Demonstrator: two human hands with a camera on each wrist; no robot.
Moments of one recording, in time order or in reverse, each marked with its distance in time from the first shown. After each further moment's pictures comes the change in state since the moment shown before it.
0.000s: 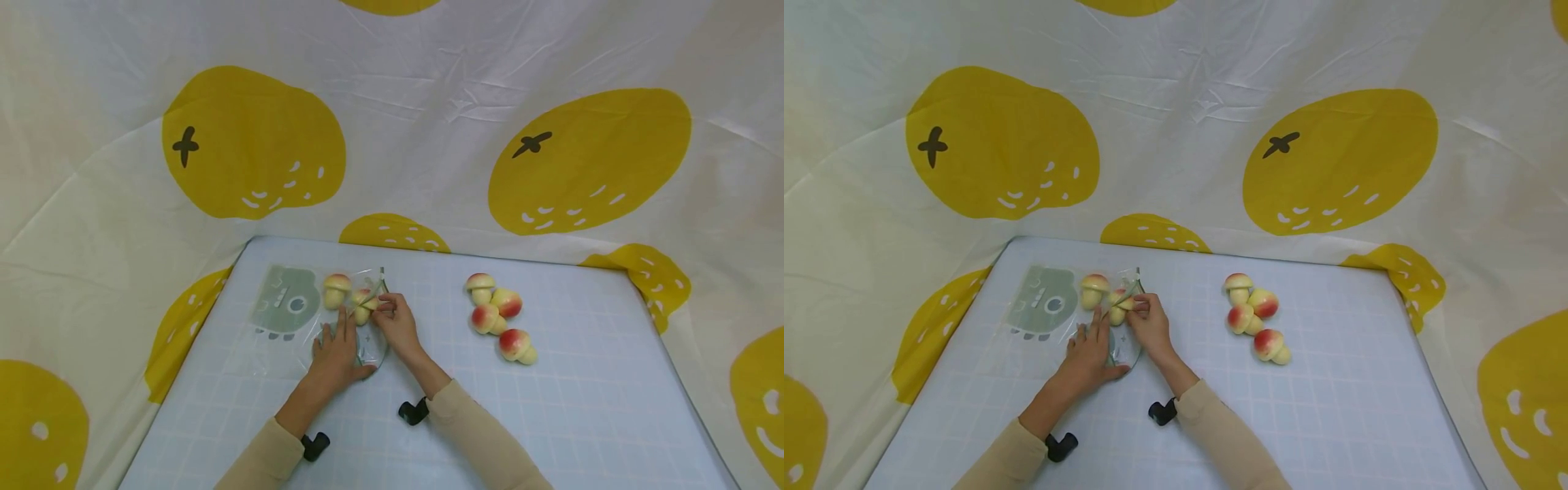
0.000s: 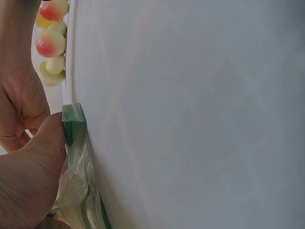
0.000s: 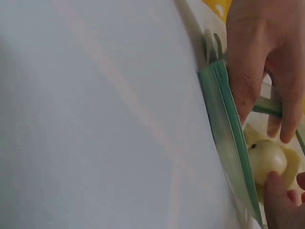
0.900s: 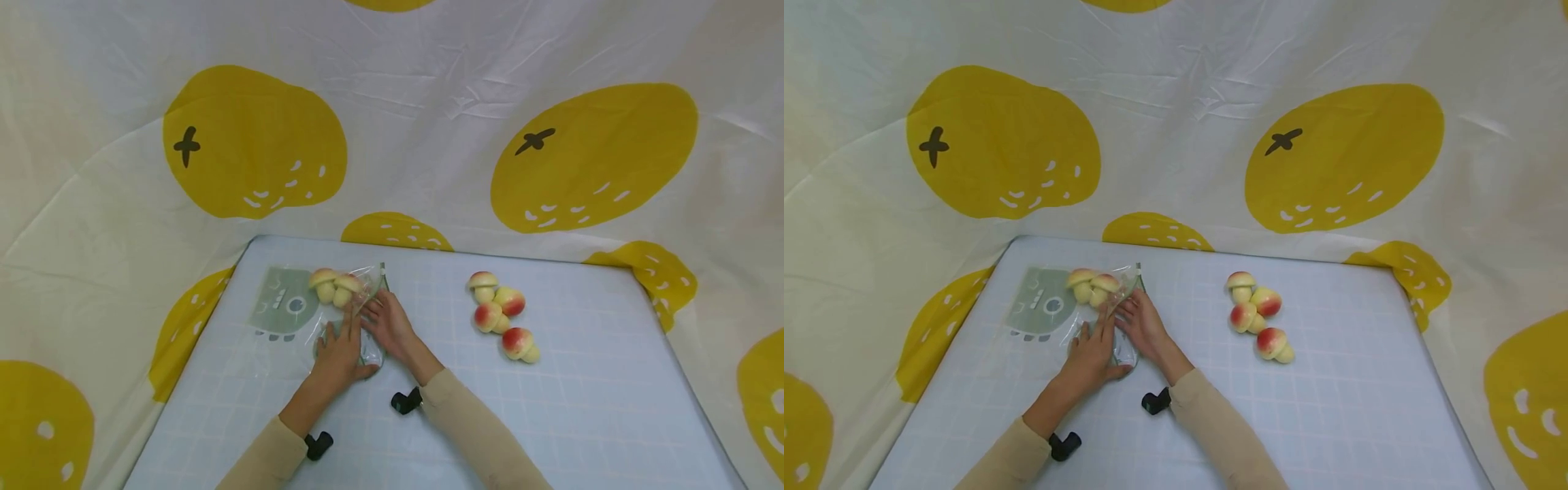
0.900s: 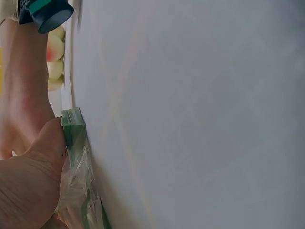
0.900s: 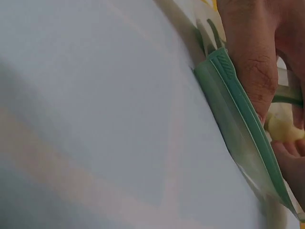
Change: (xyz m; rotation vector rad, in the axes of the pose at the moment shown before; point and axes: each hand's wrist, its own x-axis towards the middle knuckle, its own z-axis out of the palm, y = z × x) left_hand 0.001 0.000 0.002 0.070 0.037 0.061; right_hand 0.021 0.006 0.012 0.756 -0.323 0.348
